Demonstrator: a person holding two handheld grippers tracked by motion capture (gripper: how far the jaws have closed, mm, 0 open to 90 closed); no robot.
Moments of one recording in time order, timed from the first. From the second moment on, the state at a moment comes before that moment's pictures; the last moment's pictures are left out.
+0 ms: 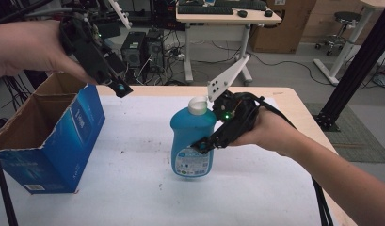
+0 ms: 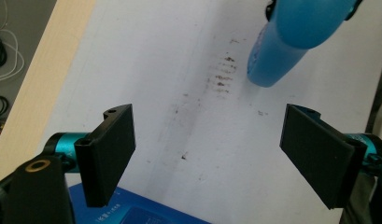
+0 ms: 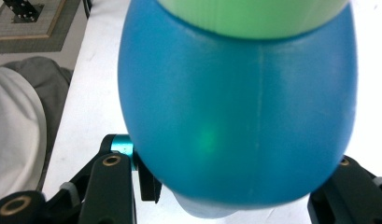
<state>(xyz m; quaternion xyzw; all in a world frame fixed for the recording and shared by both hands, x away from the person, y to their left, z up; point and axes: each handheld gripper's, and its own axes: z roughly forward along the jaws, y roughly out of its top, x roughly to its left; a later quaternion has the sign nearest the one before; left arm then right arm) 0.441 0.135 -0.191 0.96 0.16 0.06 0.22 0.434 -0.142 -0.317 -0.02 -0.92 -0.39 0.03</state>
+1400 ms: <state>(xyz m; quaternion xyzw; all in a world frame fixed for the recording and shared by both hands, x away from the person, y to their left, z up) 0.433 0.055 -0.182 0.98 0.06 0.01 0.19 0.443 -0.094 -0.254 0.01 -0.93 -0.36 0.02</state>
